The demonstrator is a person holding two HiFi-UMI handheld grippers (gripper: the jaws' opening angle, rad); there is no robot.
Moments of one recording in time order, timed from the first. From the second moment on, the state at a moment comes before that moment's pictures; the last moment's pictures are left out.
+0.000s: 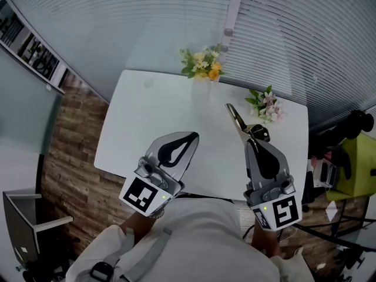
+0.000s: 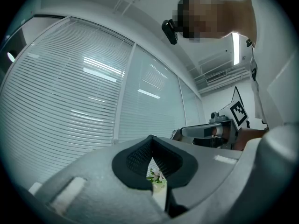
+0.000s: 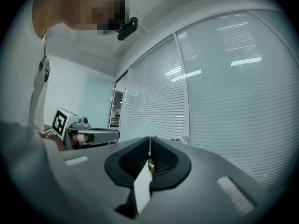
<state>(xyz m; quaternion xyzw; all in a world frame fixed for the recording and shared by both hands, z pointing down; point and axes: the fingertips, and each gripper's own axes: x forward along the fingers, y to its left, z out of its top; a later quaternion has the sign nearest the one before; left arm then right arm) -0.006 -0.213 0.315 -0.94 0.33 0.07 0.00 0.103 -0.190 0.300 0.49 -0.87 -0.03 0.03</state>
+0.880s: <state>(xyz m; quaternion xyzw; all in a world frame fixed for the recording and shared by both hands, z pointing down) -0.006 -0.210 0.310 -0.94 0.33 0.07 0.01 0.103 -0.181 0.284 0.49 -0.87 -0.05 0.02</state>
